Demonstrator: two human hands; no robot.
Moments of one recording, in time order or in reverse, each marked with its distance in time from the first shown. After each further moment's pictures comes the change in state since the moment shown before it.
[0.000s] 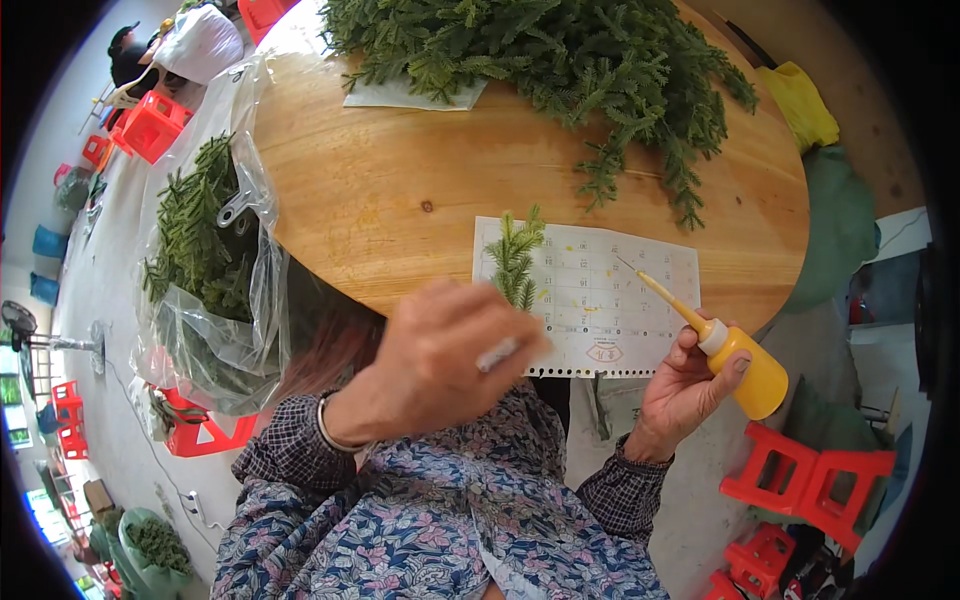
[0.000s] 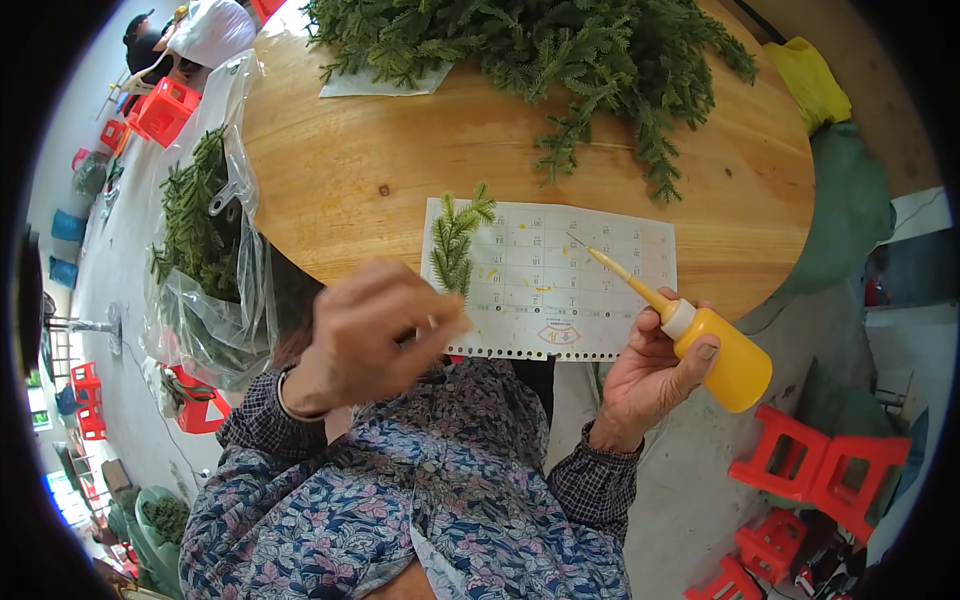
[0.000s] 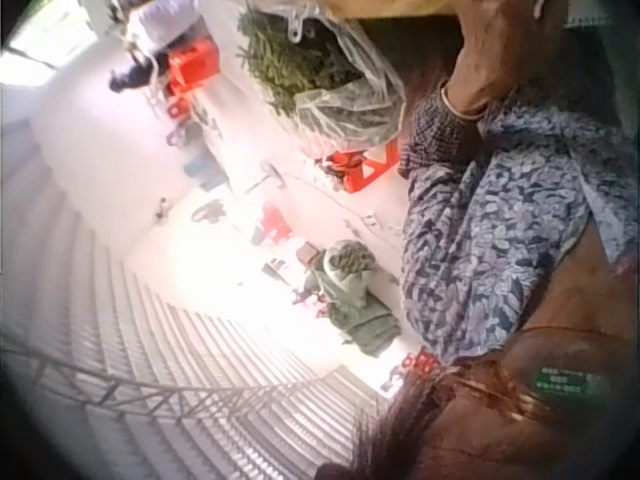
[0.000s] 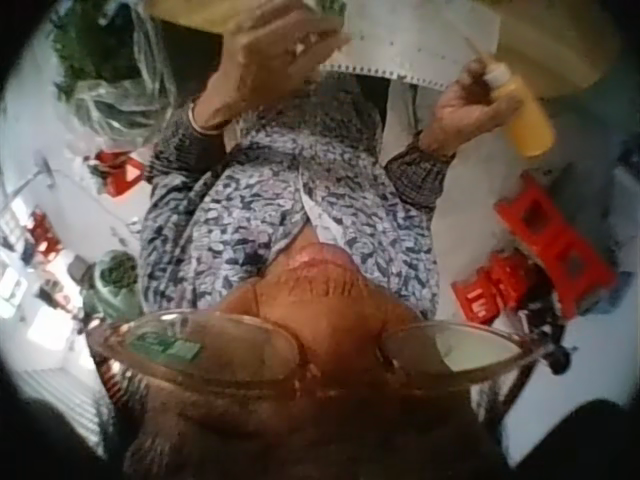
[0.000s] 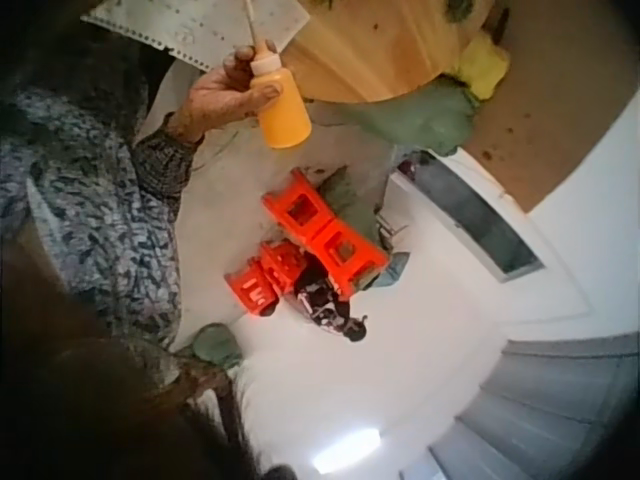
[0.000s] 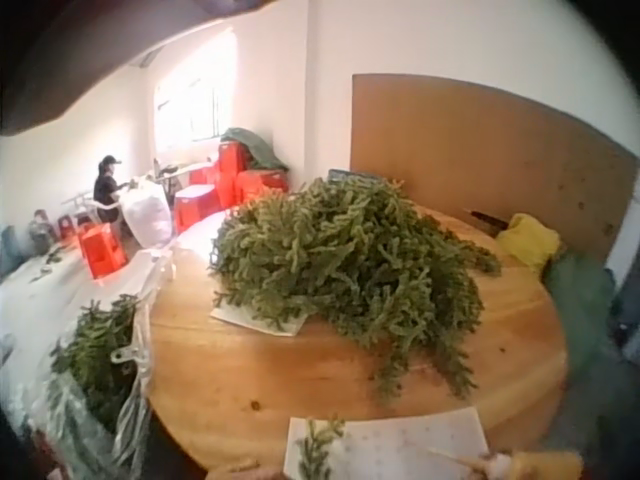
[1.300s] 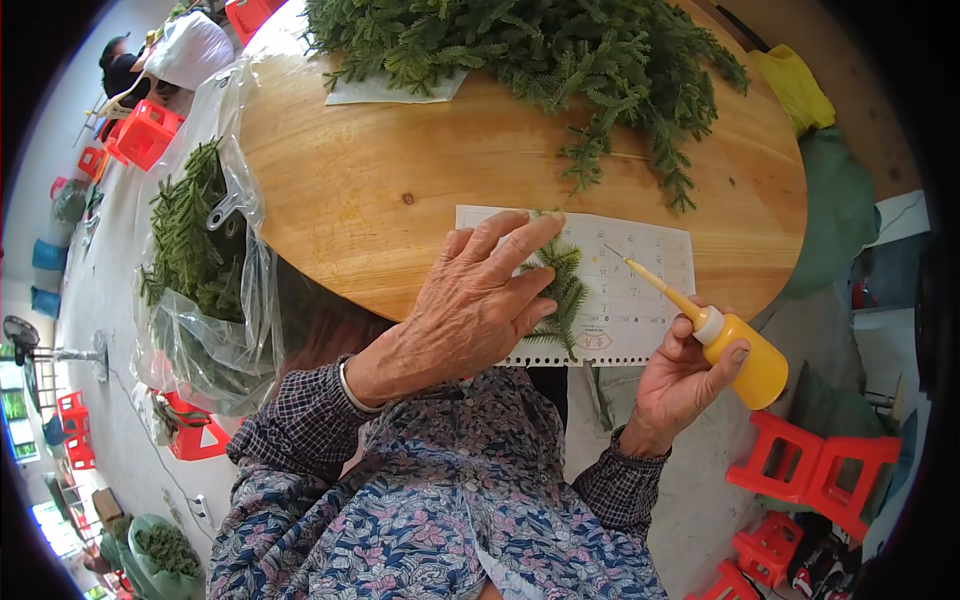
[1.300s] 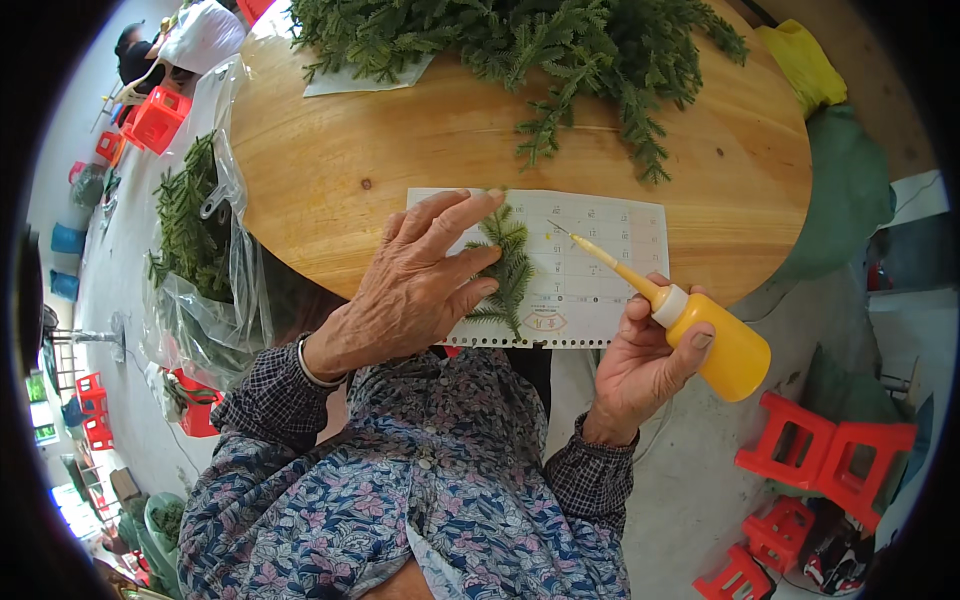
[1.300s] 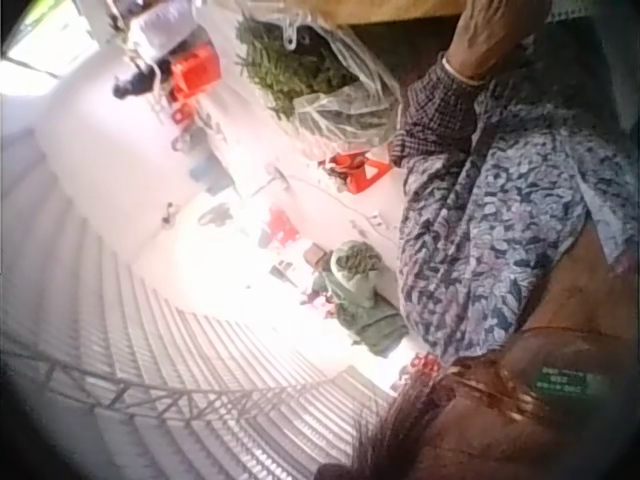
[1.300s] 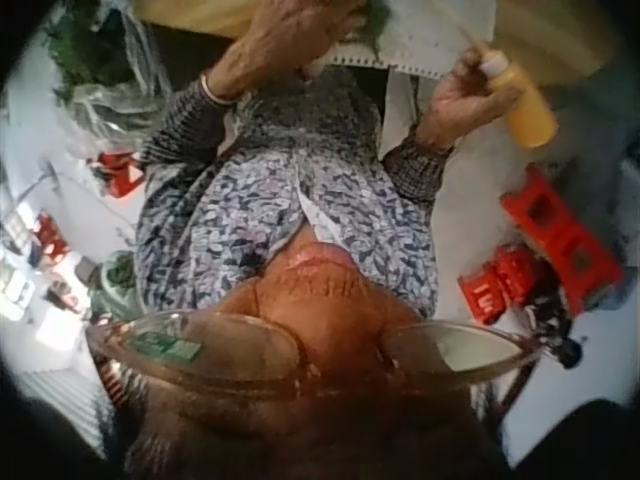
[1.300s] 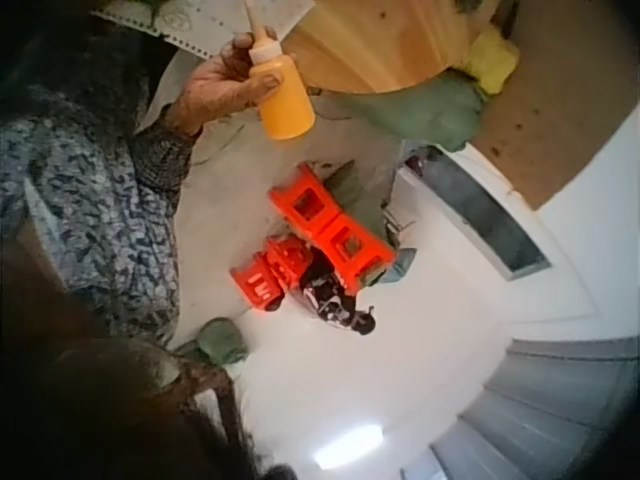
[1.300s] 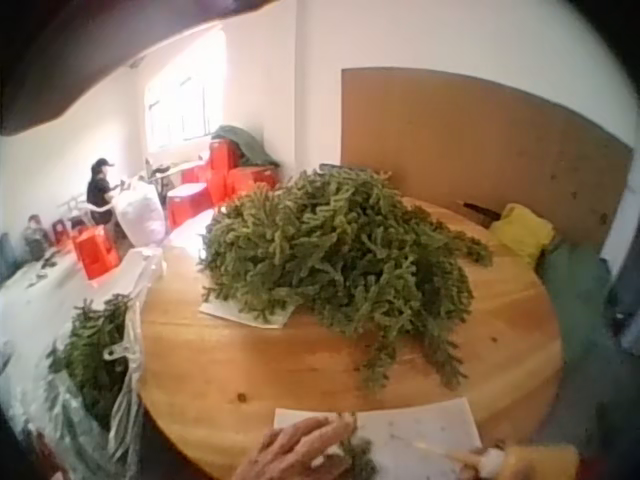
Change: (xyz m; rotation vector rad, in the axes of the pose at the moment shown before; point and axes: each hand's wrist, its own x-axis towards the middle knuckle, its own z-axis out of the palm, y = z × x) left_hand 0.004 -0.019 0.045 0.196 -0.267 0.013; right_hand 0.000 -0.004 -0.011 0.099 -0.012 0.046
